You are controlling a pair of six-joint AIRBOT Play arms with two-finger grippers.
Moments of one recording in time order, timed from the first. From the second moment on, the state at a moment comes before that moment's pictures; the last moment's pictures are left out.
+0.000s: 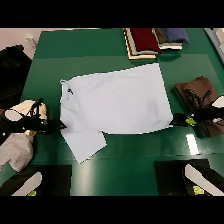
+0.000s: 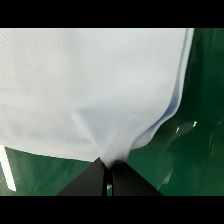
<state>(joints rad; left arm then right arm) 0.15 -1.00 0.51 1.00 -1.02 -1.35 -0.31 -1.01 0.66 -1.15 1.28 1.25</state>
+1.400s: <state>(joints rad) 0.07 -0.73 1.98 1.14 -1.08 -1.46 -0.45 -0.83 1.95 -1.14 1.32 1.33</state>
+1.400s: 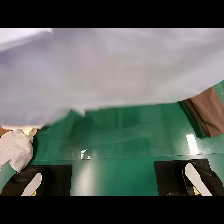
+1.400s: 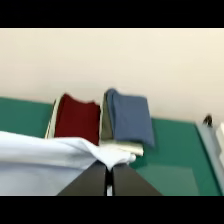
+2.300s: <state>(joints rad) 0.07 -1.52 1.49 1.07 -1.04 -1.36 -0.17 -1.61 1.71 -1.25 1.34 1.41</state>
